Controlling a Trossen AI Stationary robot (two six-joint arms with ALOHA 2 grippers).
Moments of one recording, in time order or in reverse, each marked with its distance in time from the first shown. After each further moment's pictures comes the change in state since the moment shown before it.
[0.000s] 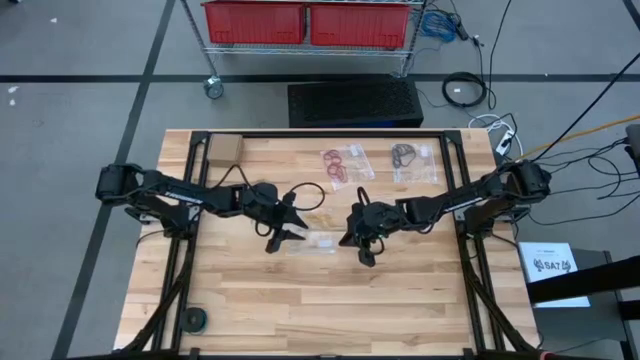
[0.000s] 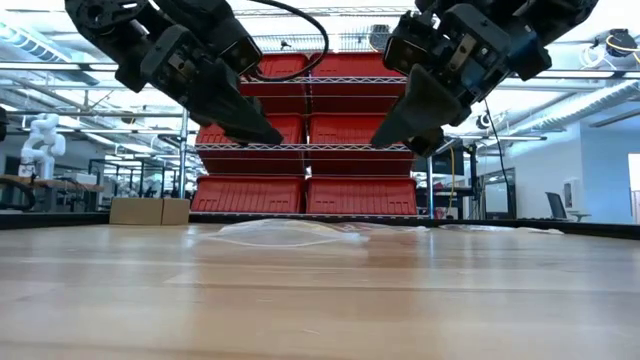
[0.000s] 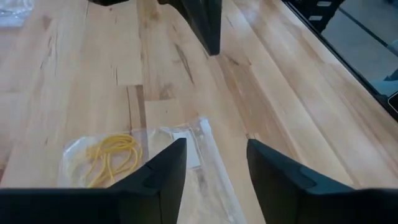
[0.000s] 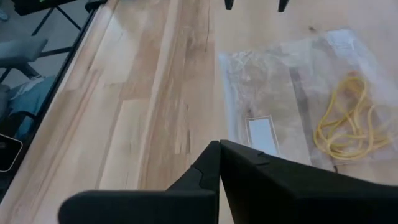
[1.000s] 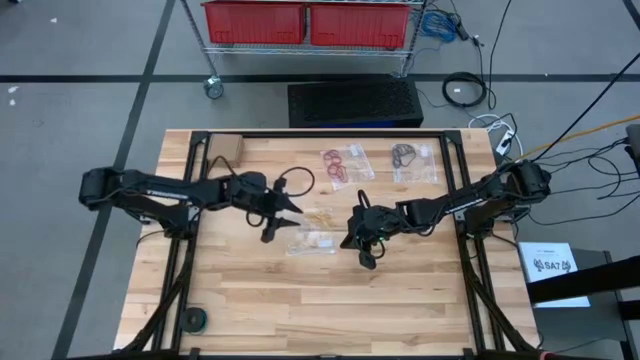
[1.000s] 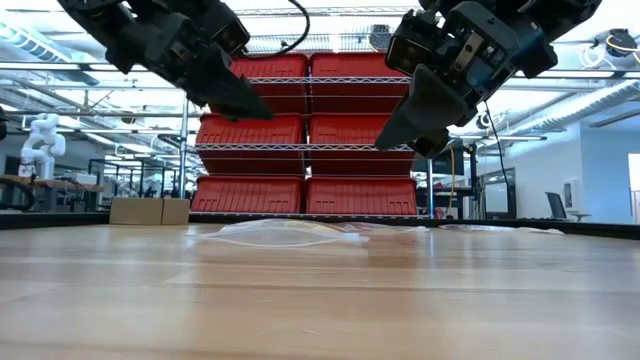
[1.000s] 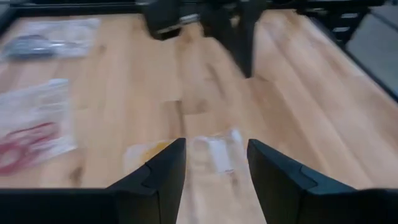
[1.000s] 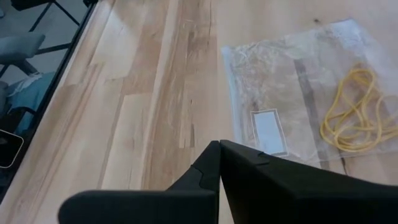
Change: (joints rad) left arm 0.051 -0.150 0.000 -0.101 -0.038 0.058; right arm 0.026 0.000 0.000 -0.015 0.023 0.019
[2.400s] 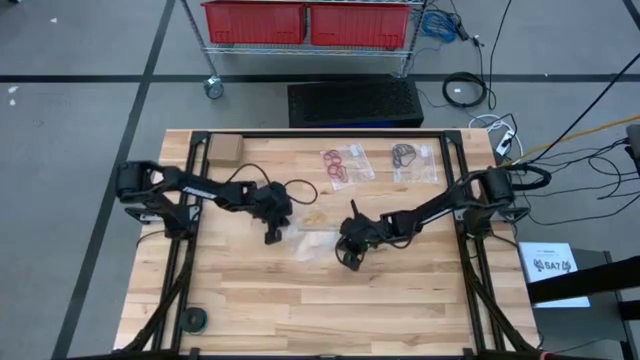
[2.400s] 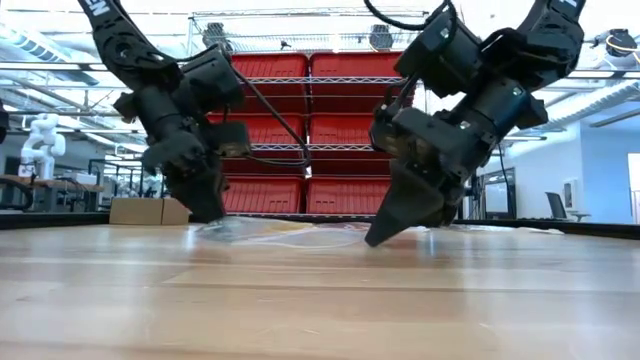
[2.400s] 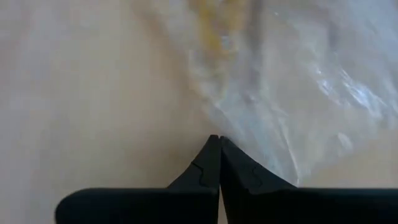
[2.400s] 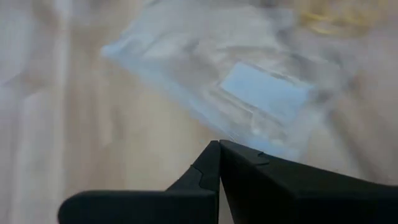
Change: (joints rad) left arm 0.062 0.313 -0.013 -0.188 -0.085 -0.098; right arm 0.019 0.293 0.003 0.151 0.124 0.265
